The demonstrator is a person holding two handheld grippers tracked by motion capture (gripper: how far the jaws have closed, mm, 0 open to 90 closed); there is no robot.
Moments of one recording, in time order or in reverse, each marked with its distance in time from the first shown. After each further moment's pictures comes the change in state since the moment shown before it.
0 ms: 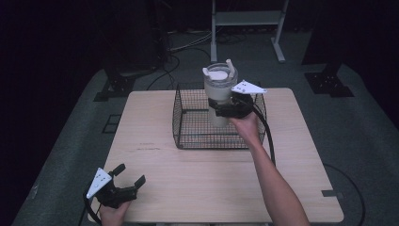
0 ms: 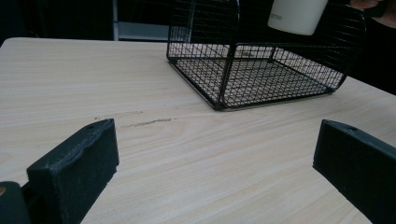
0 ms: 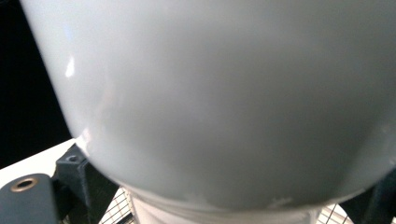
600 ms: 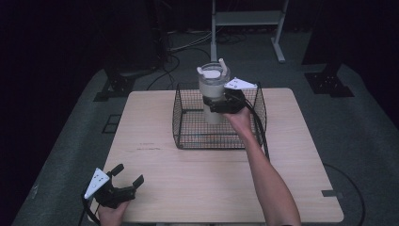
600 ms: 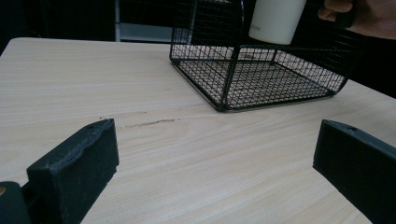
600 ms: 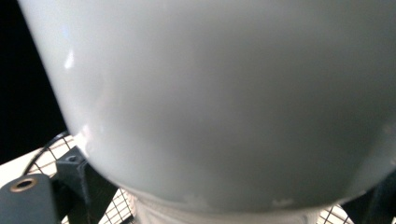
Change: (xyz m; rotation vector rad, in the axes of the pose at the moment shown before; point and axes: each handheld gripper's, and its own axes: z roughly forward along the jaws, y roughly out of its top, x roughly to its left) left arm 0.004 0.000 -0.003 -0.011 0.003 -0.014; right arm -0.011 -0.009 0.039 0.037 0.036 0.023
